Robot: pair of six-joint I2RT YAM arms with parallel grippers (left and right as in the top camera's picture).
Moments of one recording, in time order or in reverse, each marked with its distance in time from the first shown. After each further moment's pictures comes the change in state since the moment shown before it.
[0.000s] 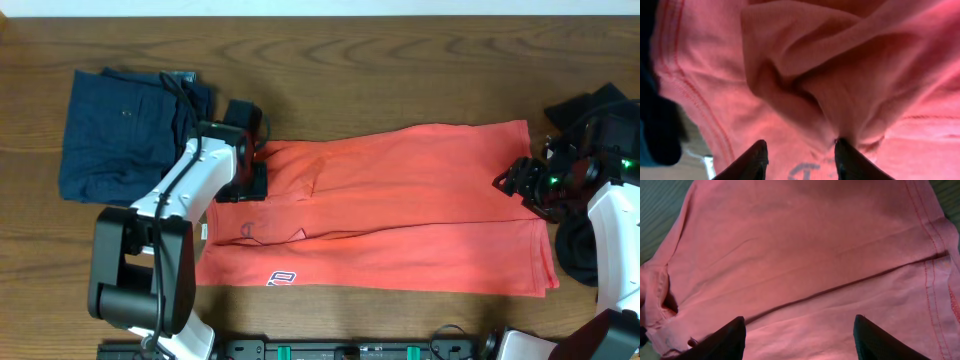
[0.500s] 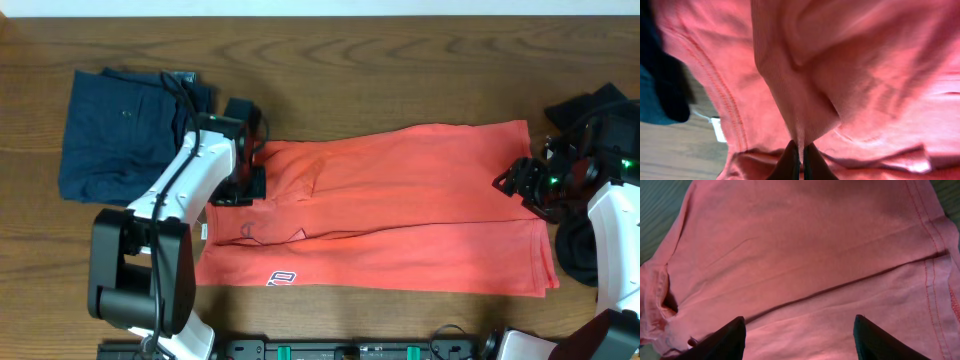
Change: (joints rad) left arm 0.000 -0.003 0.092 -0.216 0.022 0.004; right arm 0.000 0.000 0.000 -0.003 0.000 0.000
